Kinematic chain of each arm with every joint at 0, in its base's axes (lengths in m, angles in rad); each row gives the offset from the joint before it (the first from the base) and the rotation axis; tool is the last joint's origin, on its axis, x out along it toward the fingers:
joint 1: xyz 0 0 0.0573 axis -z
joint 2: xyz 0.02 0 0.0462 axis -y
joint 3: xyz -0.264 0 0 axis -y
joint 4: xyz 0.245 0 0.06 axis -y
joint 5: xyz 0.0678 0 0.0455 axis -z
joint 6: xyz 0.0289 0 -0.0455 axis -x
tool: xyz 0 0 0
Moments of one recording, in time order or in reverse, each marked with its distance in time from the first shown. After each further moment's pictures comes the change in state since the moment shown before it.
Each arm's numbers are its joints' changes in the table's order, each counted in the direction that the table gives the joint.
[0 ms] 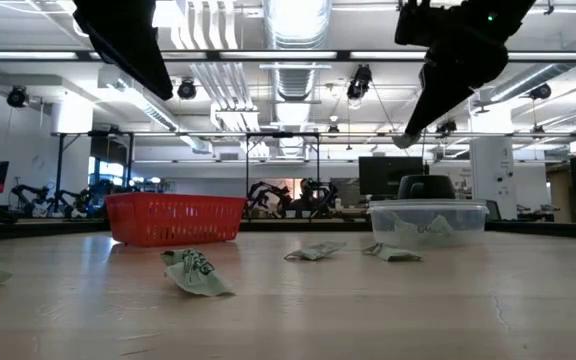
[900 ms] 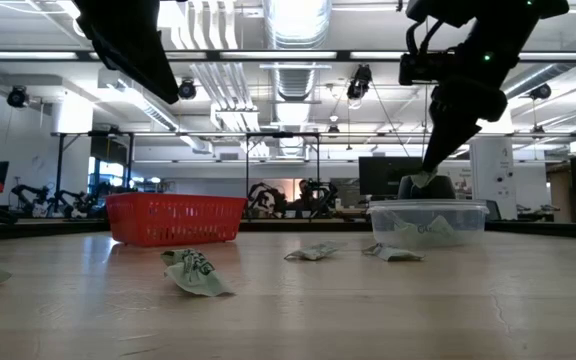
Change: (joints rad) left arm 0.002 0.000 -0.033 0.075 -0.001 -0.007; right arm 0.078 -0.035 -0.069 -0.040 -0.030 -0.071
